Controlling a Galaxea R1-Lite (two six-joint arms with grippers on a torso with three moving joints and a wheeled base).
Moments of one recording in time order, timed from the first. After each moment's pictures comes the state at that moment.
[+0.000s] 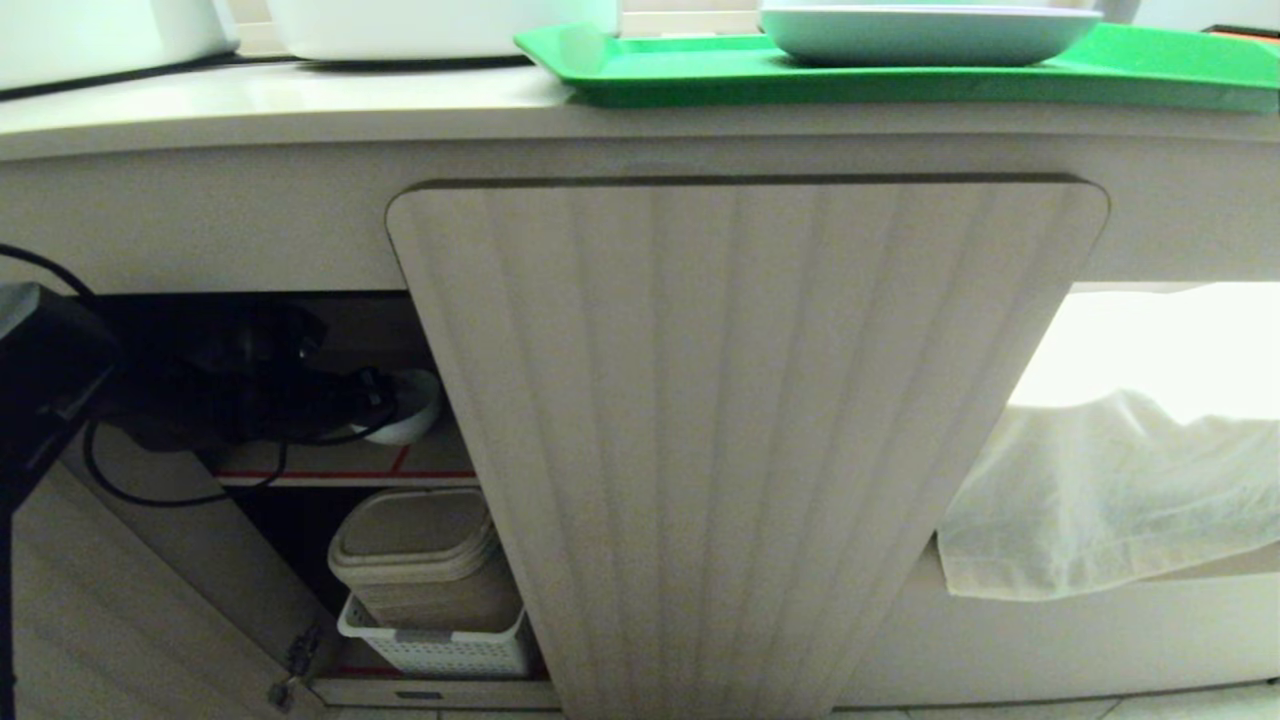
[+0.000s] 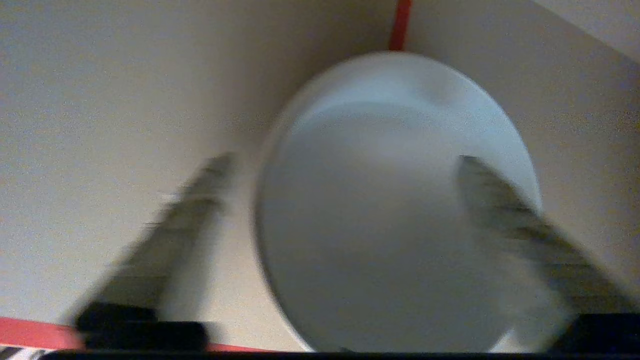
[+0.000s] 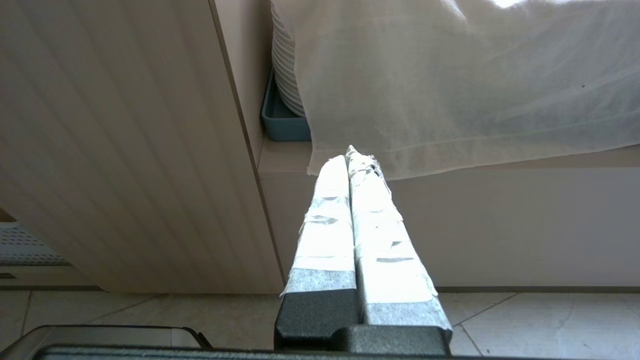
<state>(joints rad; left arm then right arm) 0.16 2.24 -1.32 -0.32 -0.20 -0.34 0.00 0.00 0.00 0.00 0.00 0.02</state>
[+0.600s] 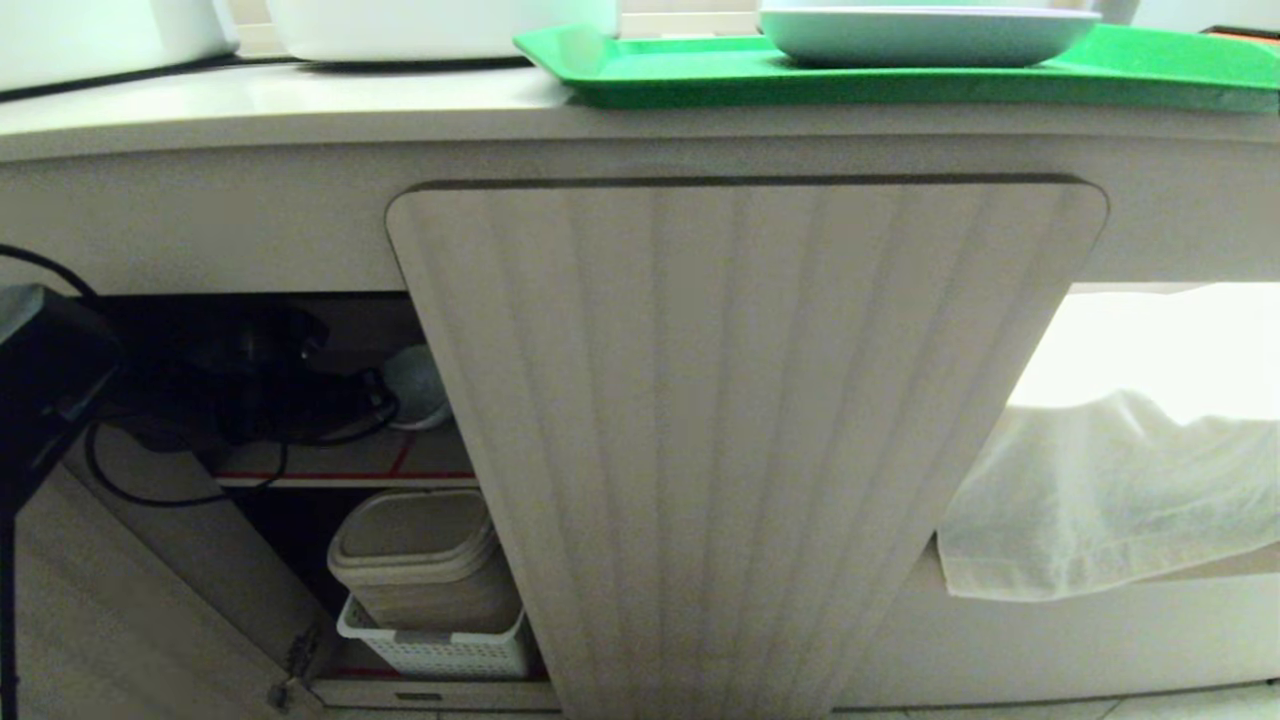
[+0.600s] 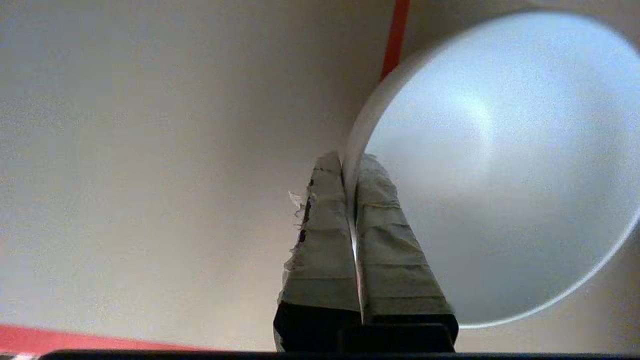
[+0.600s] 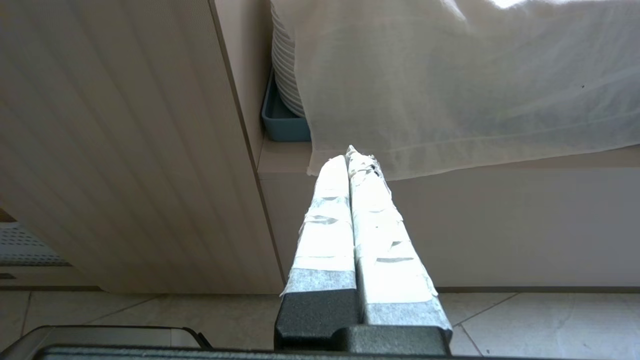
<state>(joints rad) 0.15 2.24 -1.32 -0.32 -0.20 -0.34 0.00 0.00 0.00 -0.01 0.00 0.02</state>
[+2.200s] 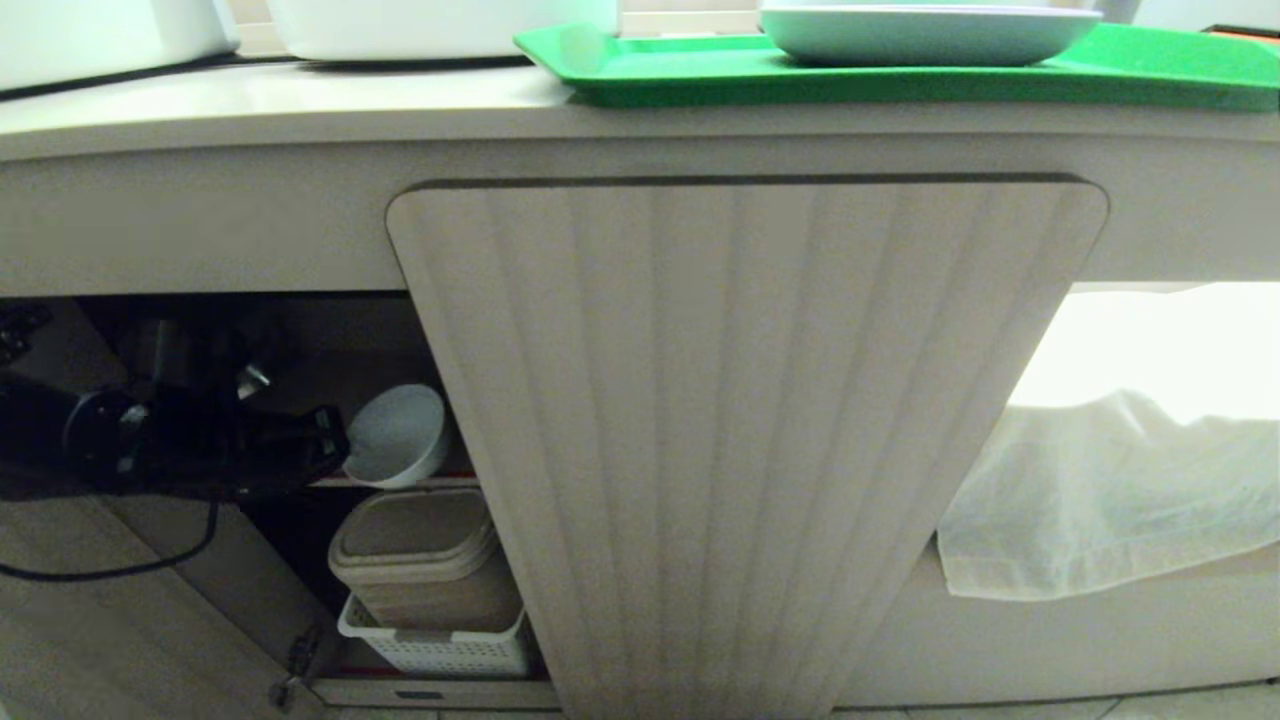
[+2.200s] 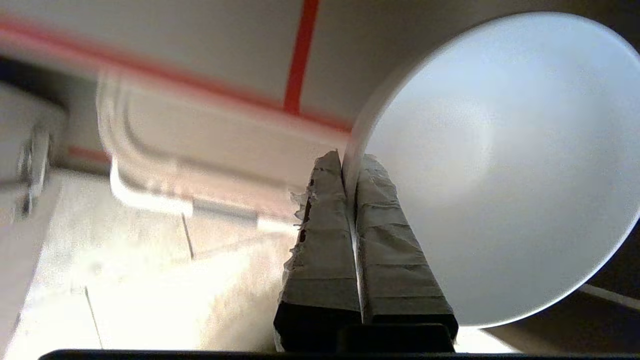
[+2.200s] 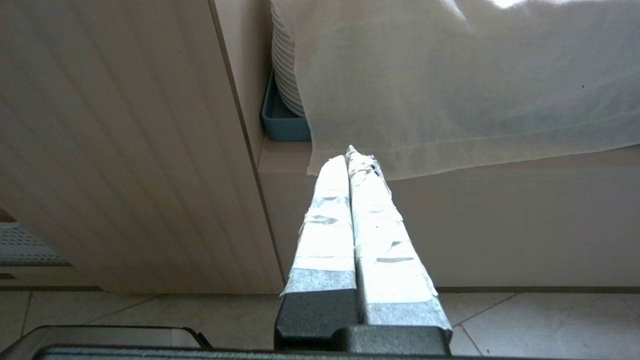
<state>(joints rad) 0.16 1.87 -0.93 -0.18 -0.32 -0.34 0.00 0.00 0.00 -0.01 0.00 0.02</state>
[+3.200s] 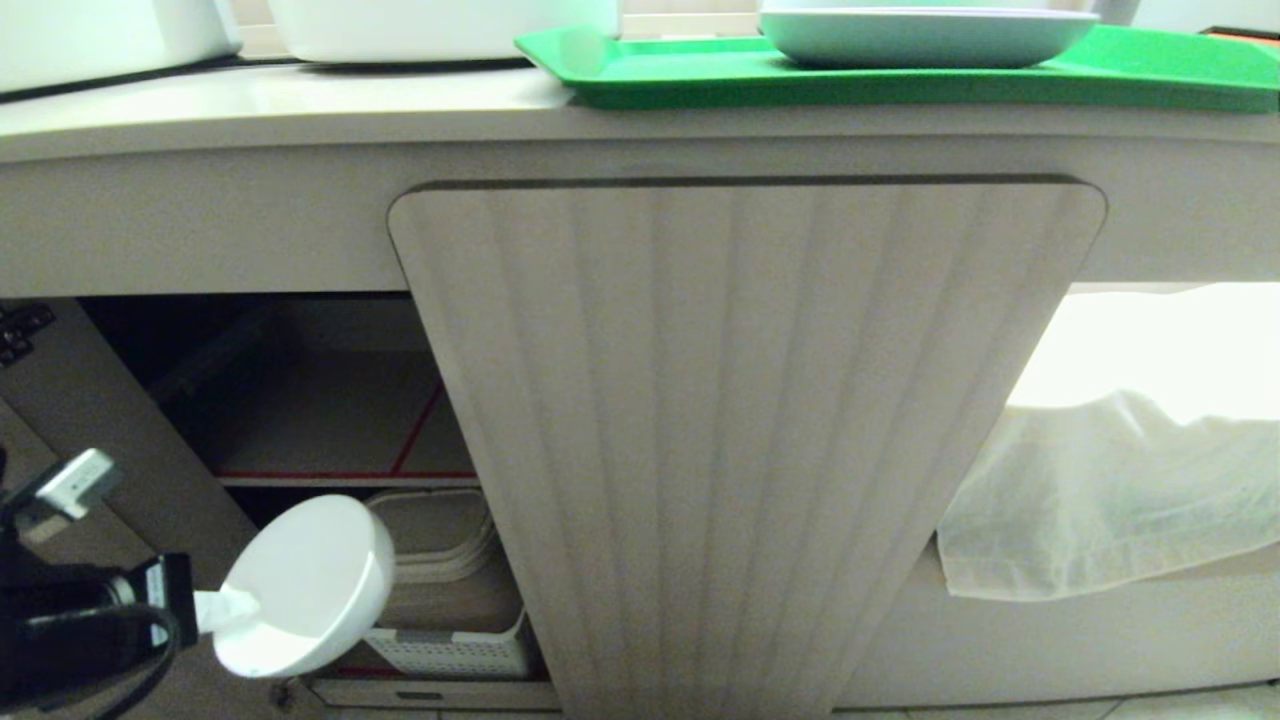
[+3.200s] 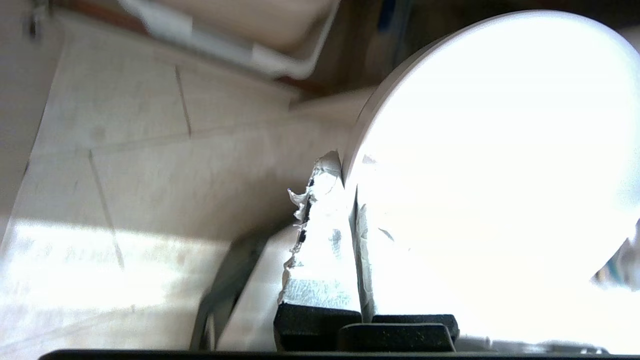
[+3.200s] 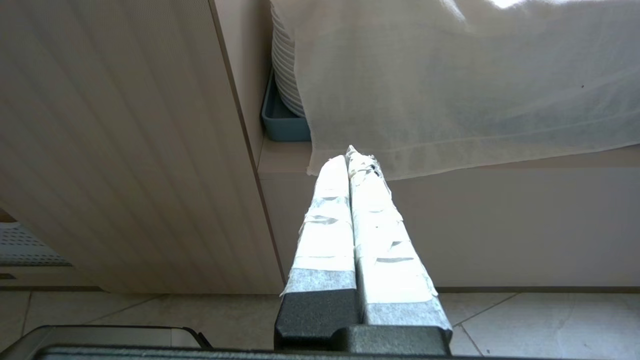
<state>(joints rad) 0.15 1.17 -0.57 0.25 -0.32 -0.33 0.00 0.00 0.00 0.00 0.00 0.02</state>
